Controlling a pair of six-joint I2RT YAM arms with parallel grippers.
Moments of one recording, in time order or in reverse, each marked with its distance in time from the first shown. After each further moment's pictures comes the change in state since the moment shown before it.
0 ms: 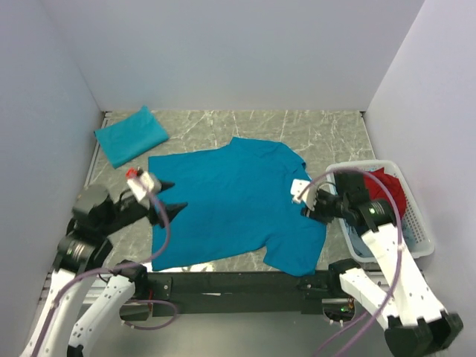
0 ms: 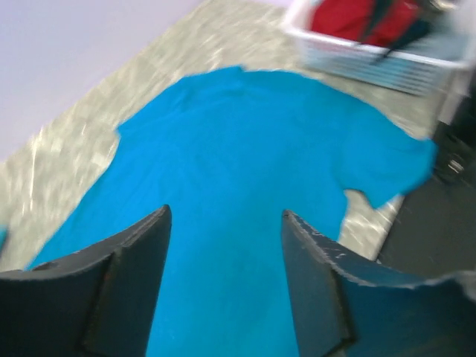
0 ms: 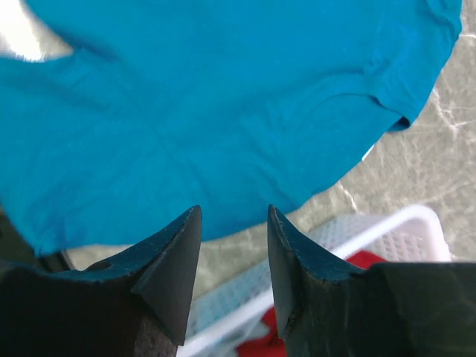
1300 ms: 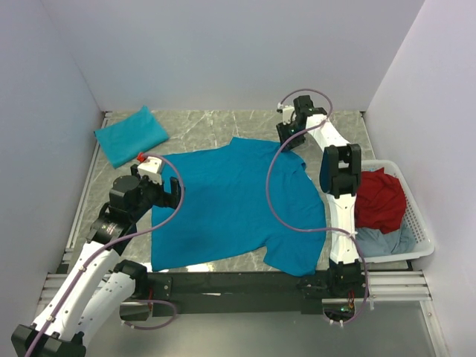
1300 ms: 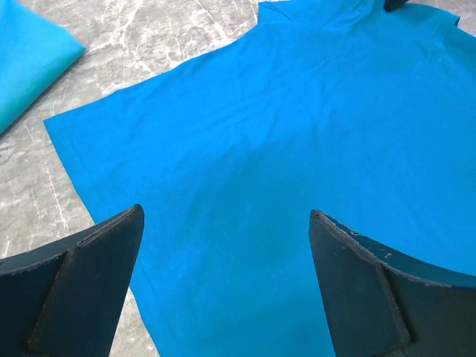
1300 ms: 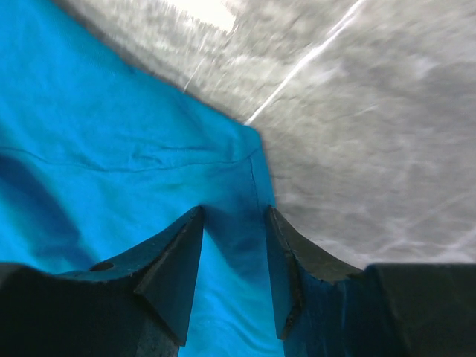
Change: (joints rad) left arm -0.001 0.192 -0.263 0.269 -0.566 -0.241; right arm -0.113 1.644 1.269 0.186 0.134 0.735
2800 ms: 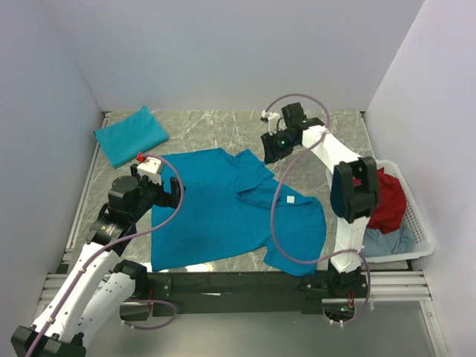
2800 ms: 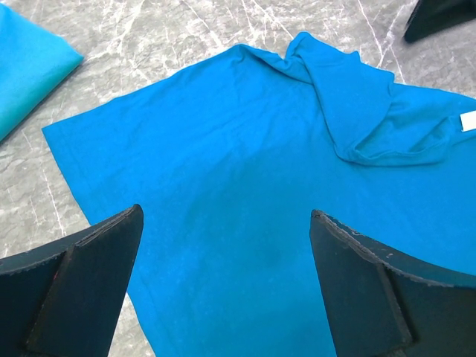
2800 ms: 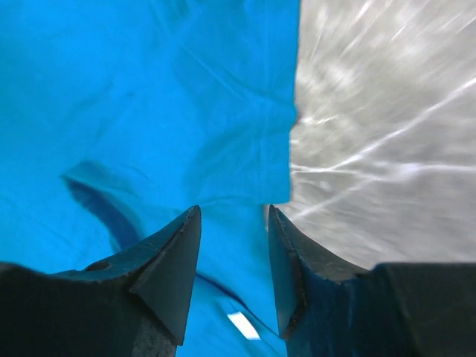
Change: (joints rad) left arm 0.000 -0.009 -0.002 0.016 0.013 0.000; right arm 0.156 -0.479 -0.503 0.114 -0.138 0.014
